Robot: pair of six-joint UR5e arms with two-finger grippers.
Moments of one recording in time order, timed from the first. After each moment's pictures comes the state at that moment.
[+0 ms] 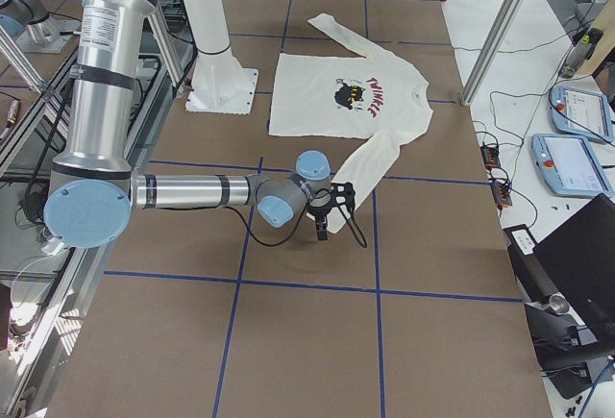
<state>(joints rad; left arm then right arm) -1.53 -1.50 -1.65 -1.97 -2.33 -0.06 0.93 -1.74 1.65 -0.83 2.10 0.76</state>
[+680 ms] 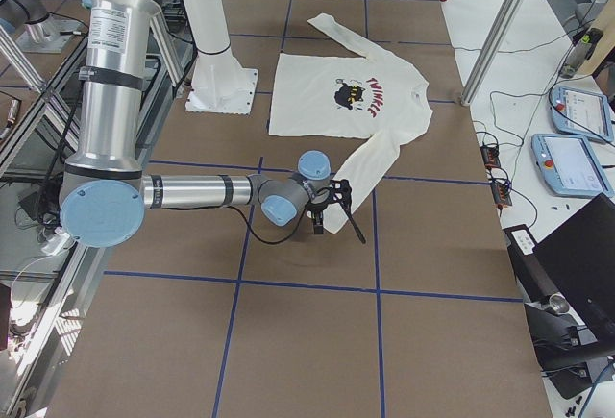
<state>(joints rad) -1.53 -1.50 -1.65 -1.97 -2.33 -0.07 0.90 -1.72 1.63 -0.83 2.16 0.77</state>
